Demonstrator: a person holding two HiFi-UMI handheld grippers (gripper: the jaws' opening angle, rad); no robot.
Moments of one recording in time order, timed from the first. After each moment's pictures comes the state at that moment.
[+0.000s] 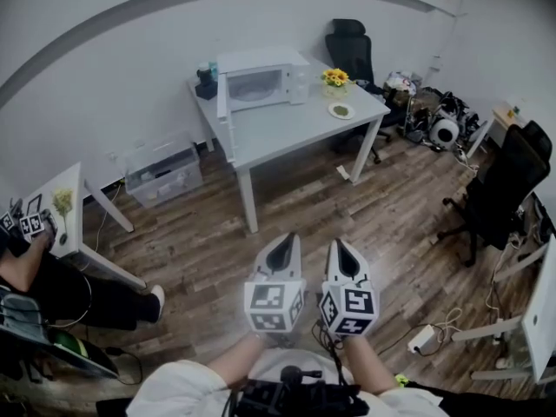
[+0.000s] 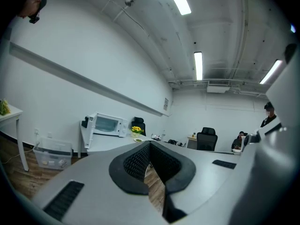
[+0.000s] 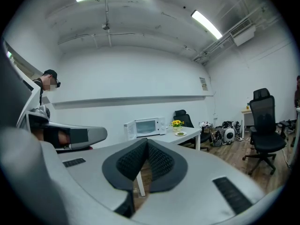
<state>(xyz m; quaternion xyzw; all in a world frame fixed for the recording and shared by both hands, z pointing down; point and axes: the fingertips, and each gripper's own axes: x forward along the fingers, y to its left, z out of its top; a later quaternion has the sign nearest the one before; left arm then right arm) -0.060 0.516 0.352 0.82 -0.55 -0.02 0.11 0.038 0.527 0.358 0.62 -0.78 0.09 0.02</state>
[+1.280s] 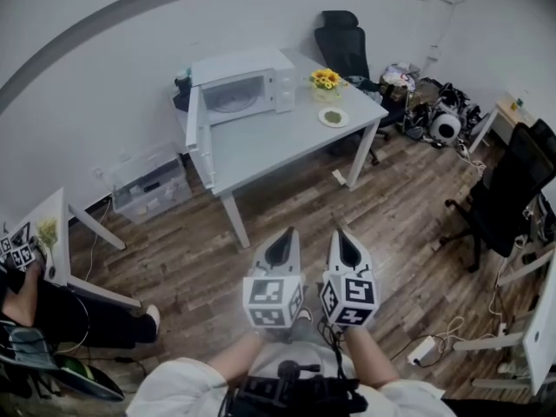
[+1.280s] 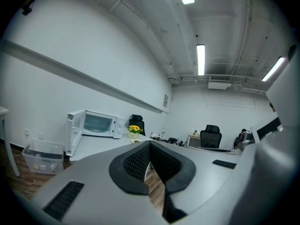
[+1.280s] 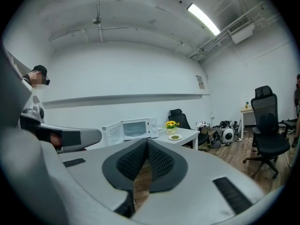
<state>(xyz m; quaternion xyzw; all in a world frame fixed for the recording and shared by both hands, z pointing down) -0.006 0.349 0.359 0.83 -0.55 0.00 0.12 0.097 0.354 0.364 0.64 -0.76 0.10 0.02</state>
